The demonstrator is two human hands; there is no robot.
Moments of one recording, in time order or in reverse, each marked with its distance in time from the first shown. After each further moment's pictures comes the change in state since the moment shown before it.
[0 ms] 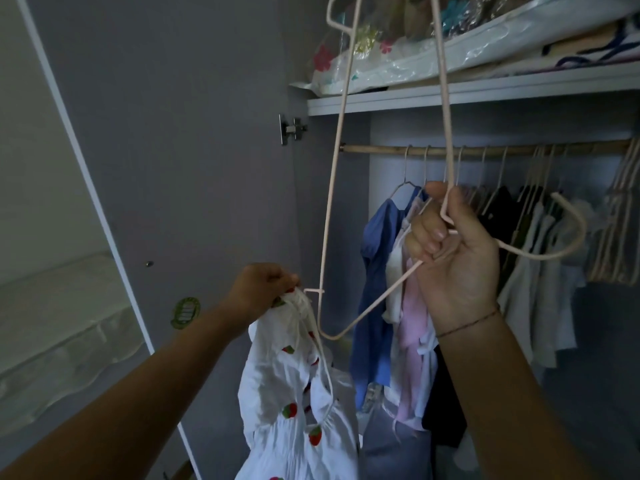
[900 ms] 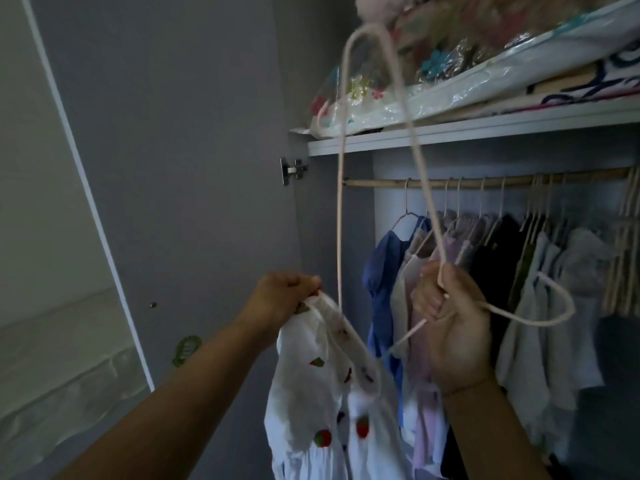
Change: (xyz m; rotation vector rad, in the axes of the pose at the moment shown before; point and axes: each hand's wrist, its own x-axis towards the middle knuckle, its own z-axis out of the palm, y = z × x) left_hand 0.001 0.062 0.014 -0.282 0.017 -0.049; right_hand -0.010 0.008 -0.044 -0.173 -0.002 -0.123
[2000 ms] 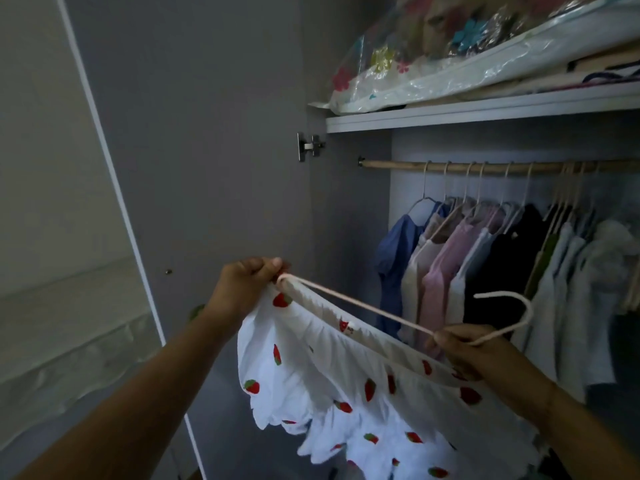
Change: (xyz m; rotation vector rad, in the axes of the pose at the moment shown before) left_hand -0.010 -0.034 -0.047 0.023 0.220 0.110; right_hand -0.027 -0.011 -0.075 -0.879 -0.312 0.614
